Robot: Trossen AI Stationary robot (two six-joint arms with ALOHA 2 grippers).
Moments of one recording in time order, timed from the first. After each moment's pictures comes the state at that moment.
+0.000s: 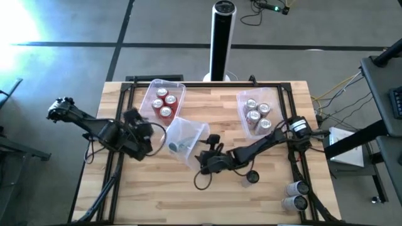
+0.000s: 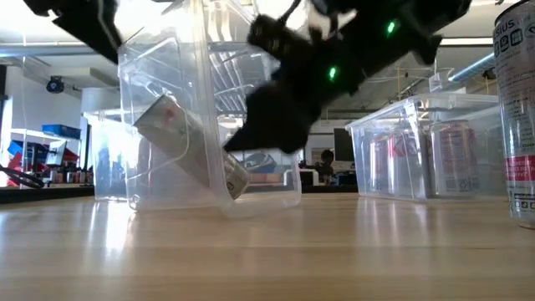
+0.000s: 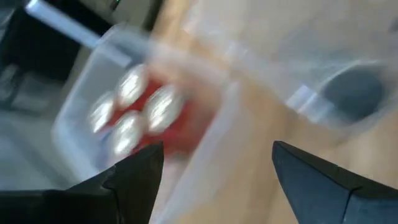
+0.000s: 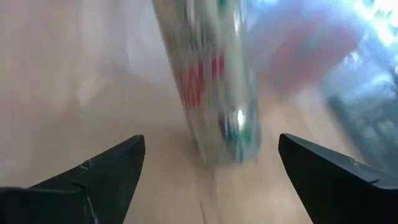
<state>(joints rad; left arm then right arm) -0.47 1.15 1.13 -1.43 -0.78 -0.67 0.30 2.04 1.13 0.24 0.72 -0.09</state>
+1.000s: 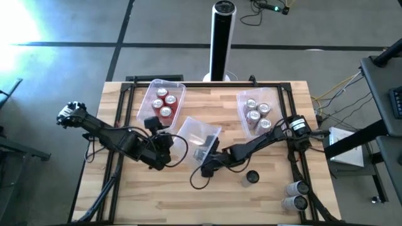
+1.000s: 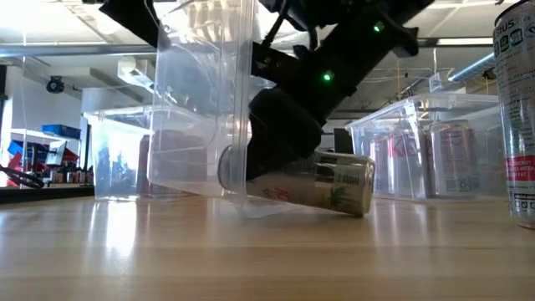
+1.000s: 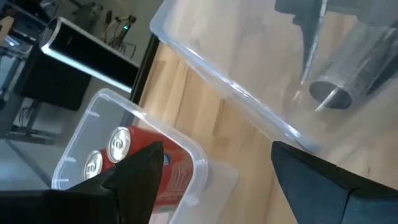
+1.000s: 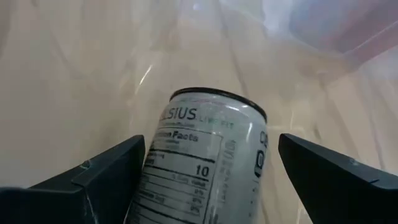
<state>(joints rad) -0.46 1.40 1.27 -1.13 -0.81 -0.45 0.26 2.04 1.21 -0.01 0.49 0.10</state>
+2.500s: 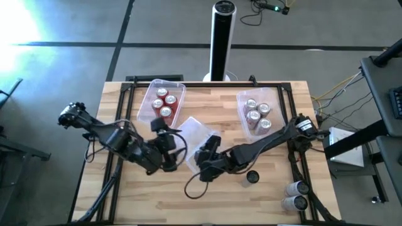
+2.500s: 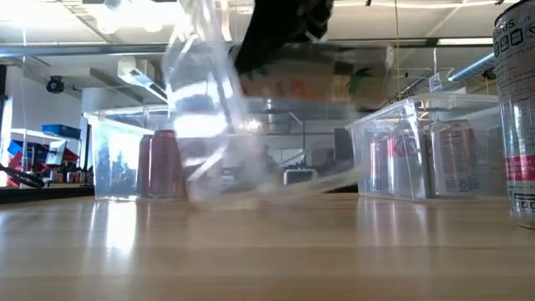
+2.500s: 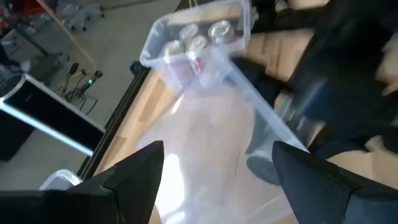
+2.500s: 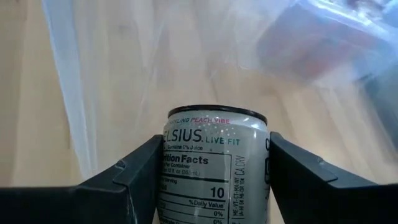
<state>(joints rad) -0.50 1.42 1.49 -0.89 -0.80 -0.32 0.36 1.98 1.61 -0.60 0.57 0.26</state>
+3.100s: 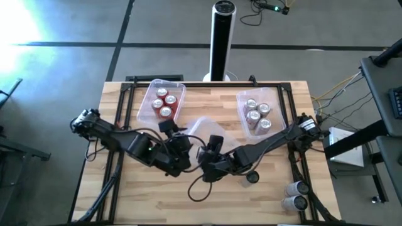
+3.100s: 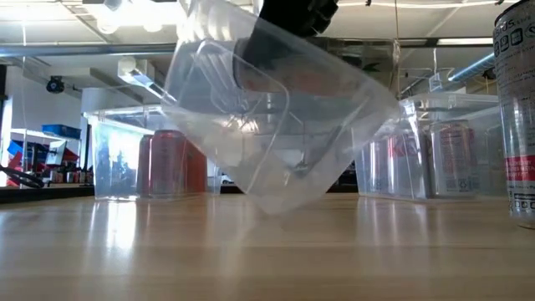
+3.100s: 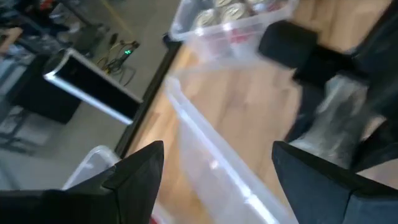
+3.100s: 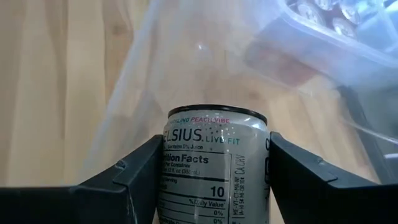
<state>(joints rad) -0.45 1.66 1.73 -1.14 -0.85 -0.46 0.38 1.94 1.60 -0.63 0.62 0.22</state>
